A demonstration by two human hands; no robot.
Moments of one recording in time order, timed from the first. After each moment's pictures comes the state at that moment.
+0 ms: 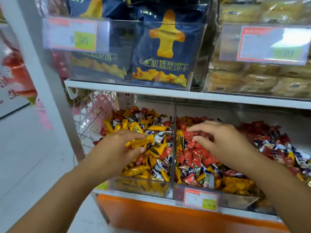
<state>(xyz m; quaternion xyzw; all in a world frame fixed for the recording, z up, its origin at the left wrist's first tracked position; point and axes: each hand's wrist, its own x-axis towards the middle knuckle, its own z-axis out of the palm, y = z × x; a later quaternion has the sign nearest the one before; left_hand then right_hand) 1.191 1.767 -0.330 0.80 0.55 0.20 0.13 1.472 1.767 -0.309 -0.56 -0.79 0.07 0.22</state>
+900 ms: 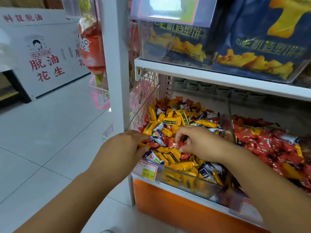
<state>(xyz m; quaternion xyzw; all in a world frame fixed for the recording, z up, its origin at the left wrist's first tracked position) 1.112 1.747 -0.359 0.74 0.65 0.16 0.02 1.326 1.824 -0.349 -0.47 -0.85 0.22 0.05</state>
